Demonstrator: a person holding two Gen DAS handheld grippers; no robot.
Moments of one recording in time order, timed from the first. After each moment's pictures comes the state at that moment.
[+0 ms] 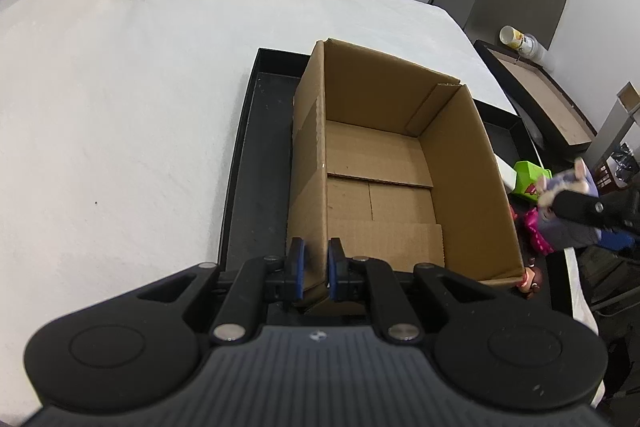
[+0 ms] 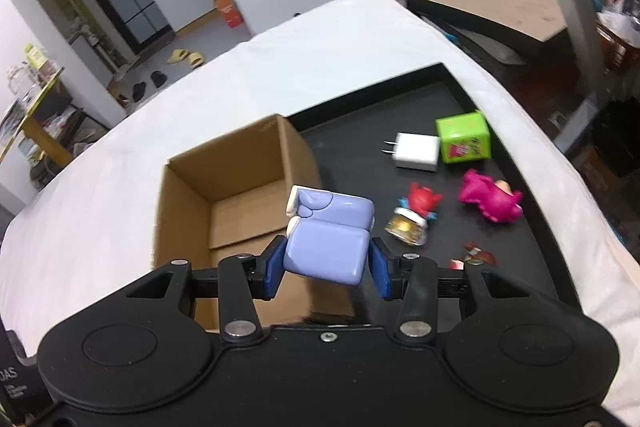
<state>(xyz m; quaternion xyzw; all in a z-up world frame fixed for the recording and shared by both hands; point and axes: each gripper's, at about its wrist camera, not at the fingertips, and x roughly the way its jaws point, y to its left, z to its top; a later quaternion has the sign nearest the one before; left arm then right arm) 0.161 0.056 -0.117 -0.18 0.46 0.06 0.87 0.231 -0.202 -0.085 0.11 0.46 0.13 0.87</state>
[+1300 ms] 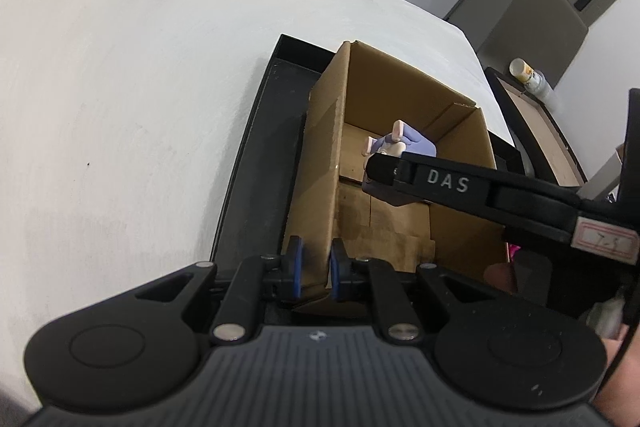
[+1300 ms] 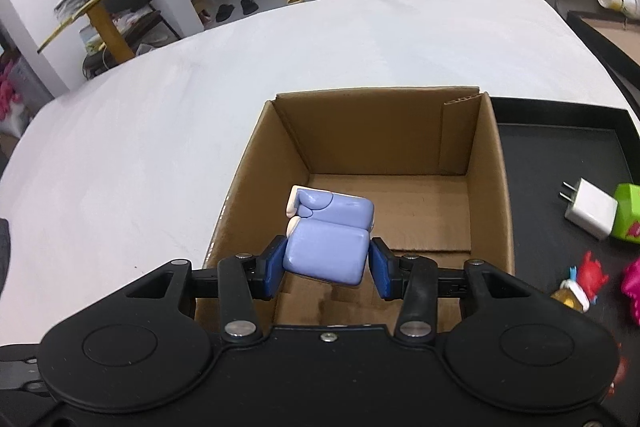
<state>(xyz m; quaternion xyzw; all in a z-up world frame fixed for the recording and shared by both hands) 0.156 0.077 -0.122 -0.27 0.46 0.07 0.85 0.270 -0.075 -0.124 -0.01 0.46 0.27 0.84</state>
